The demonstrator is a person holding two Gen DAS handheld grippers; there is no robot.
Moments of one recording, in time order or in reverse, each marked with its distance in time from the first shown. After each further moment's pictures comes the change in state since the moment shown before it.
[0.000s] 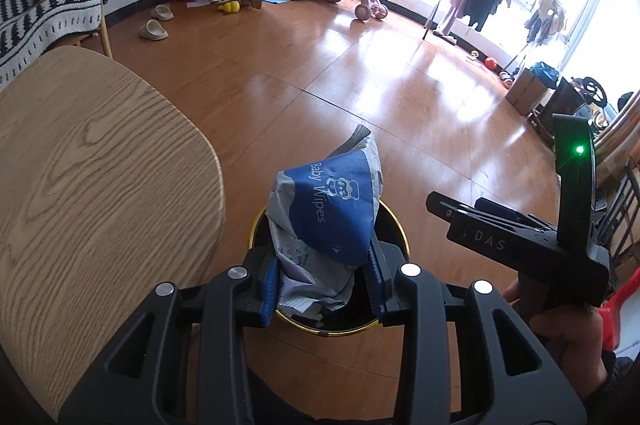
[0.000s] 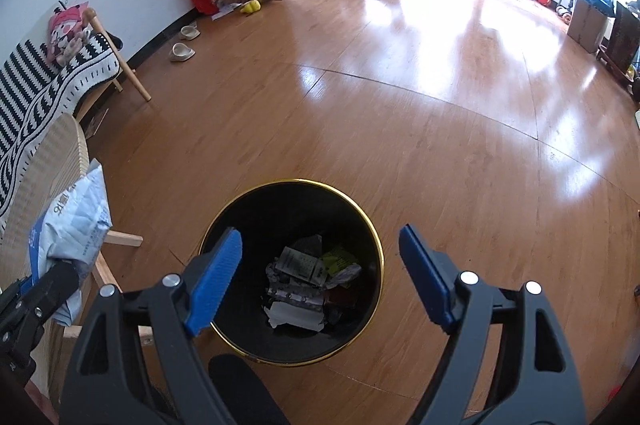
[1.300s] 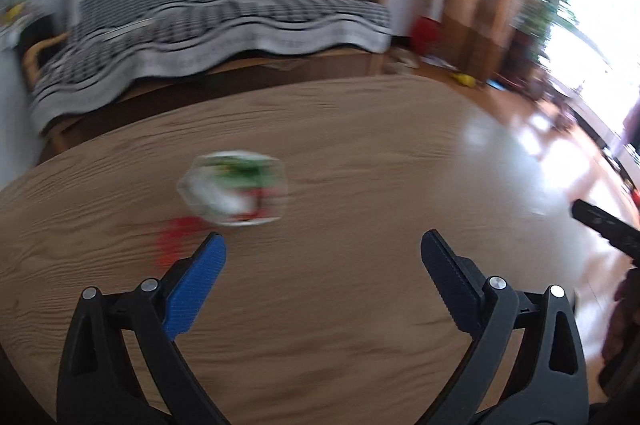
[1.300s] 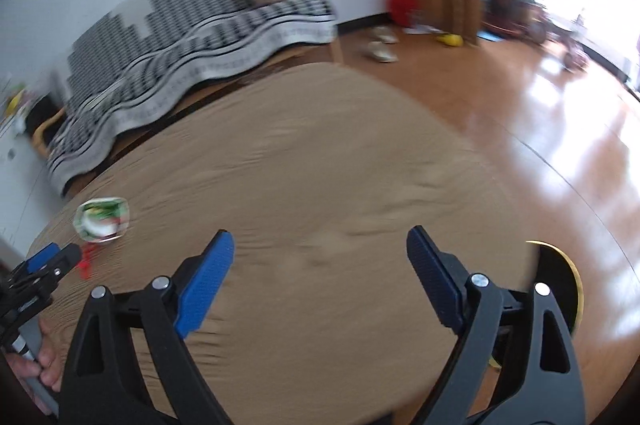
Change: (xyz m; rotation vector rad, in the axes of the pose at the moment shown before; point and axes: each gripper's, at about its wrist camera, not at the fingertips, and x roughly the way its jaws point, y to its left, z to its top) left arm -0.295 0.331 -0.122 -0.448 -0.213 0.622; right arm -0.098 0.375 -0.061 -0.475 -0.042 0.417
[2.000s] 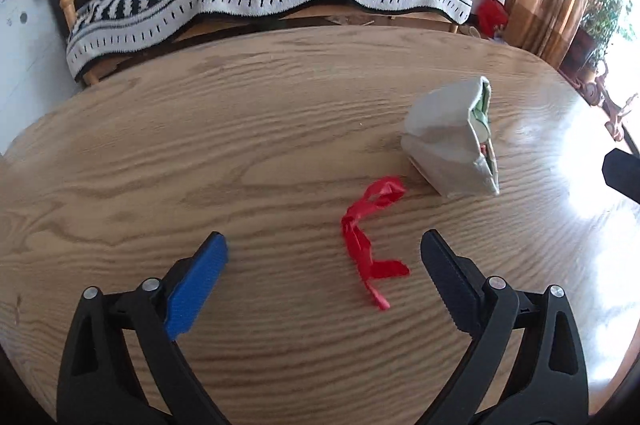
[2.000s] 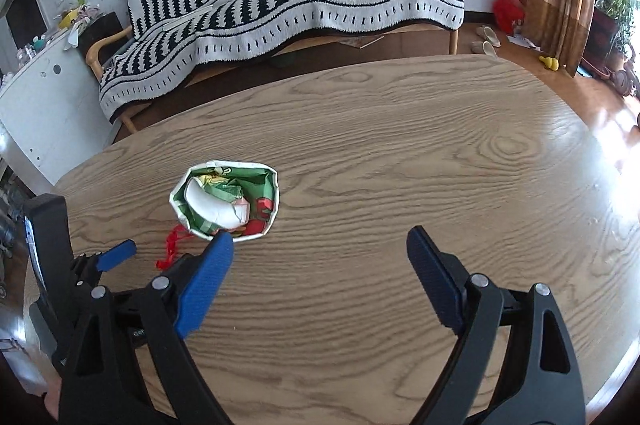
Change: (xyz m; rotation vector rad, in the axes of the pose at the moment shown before) left arm 0.076 0.125 -0.027 -0.080 0.132 0.121; right arm 0.088 0.219 0.003 -0.223 0.119 0.144
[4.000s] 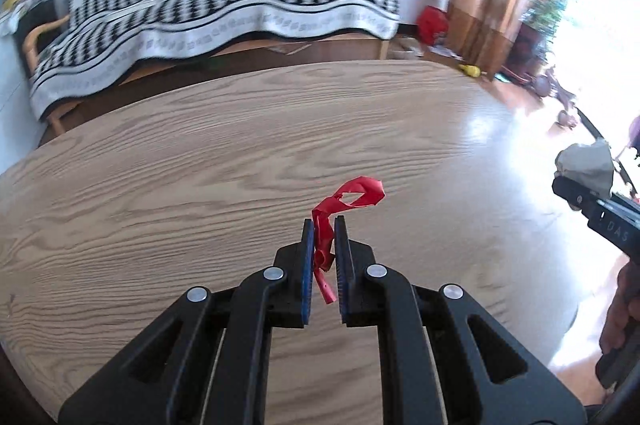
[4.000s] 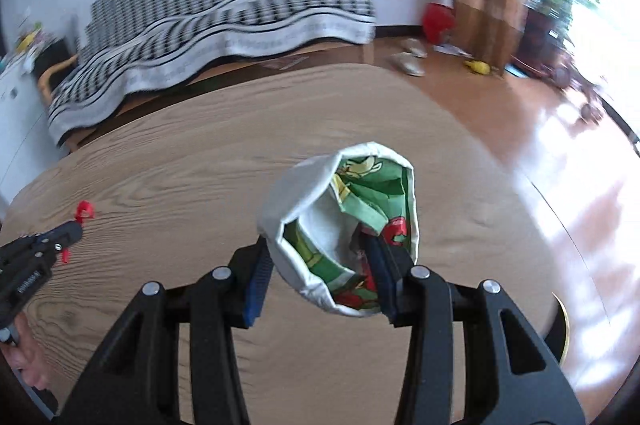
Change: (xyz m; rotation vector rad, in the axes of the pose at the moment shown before) left arm -0.080 -0.134 -0.012 0.097 -0.081 -0.164; right arm -0.087 -0.175 -0.043 0.086 -0.098 -0.214
